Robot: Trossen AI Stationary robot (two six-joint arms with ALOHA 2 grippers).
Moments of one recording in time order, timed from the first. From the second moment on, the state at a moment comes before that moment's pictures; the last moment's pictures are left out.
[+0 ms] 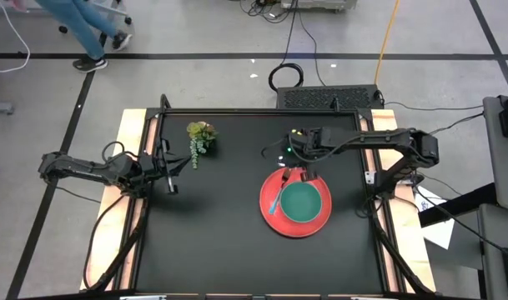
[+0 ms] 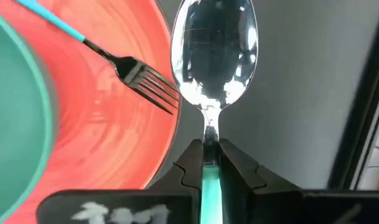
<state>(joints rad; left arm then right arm) -0.13 0.31 0.07 0.58 -0.32 0.26 -0.20 1.56 1.18 -0.89 0.17 -0.46</state>
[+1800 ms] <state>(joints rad) -0.13 0.31 0.07 0.57 -0.32 0.21 0.09 1.41 1.18 -1.14 0.36 -0.38</state>
